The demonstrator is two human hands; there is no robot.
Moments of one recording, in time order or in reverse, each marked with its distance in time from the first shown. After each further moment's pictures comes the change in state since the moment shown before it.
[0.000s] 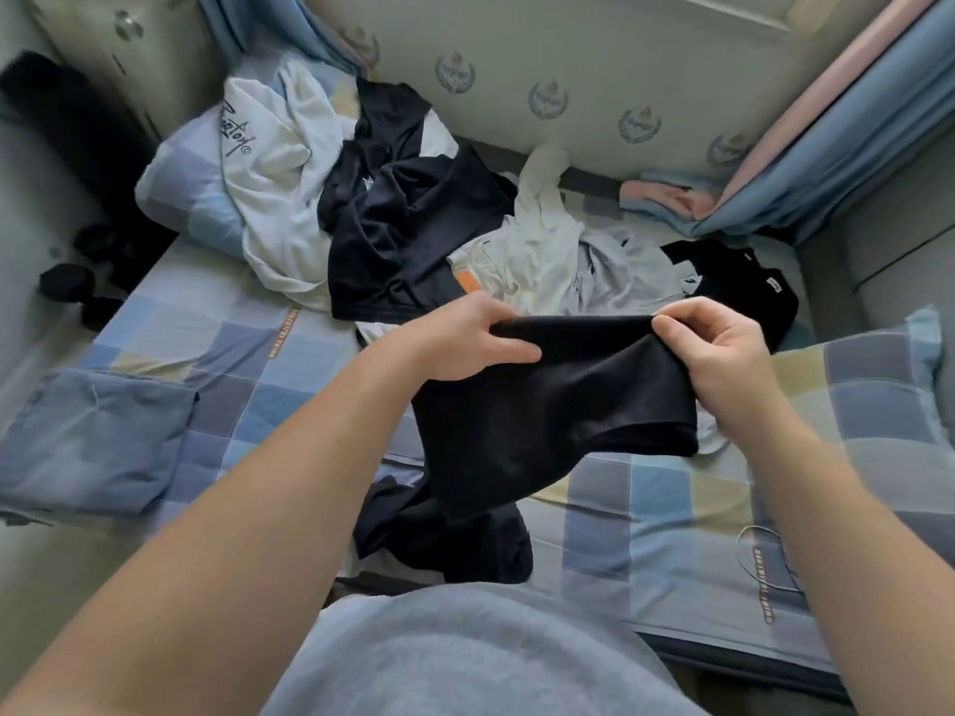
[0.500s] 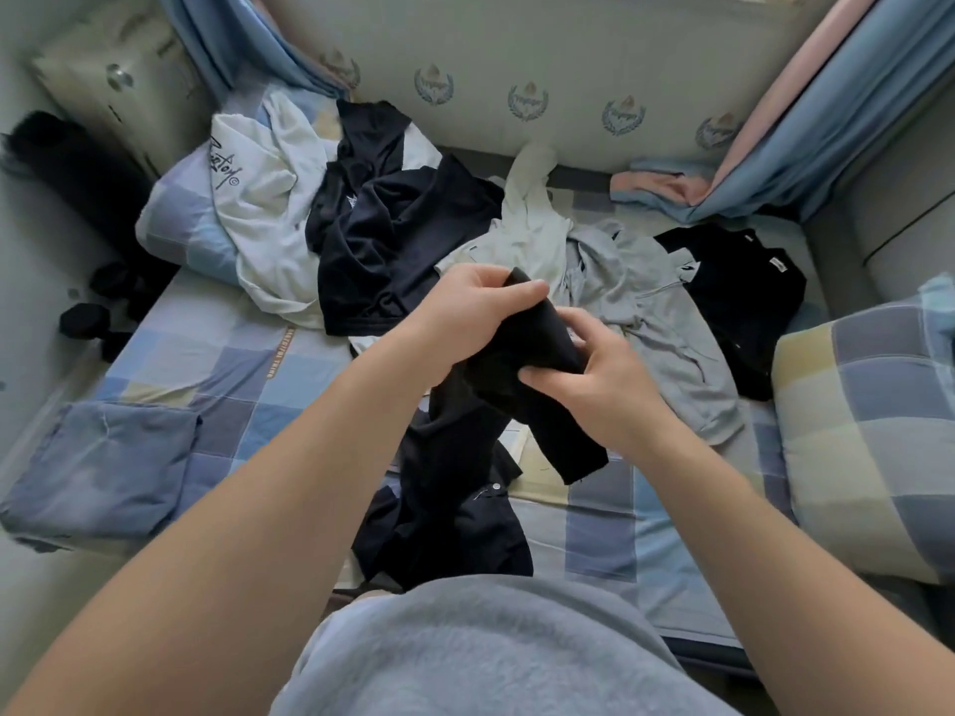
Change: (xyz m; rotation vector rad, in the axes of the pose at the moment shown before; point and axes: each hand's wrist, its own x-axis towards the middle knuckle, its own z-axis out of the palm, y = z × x) left_hand 0.020 0.078 0.041 -0.482 0.256 -0.057; right_hand -0.031 -0.019 0.022 0.188 -0.291 0.066
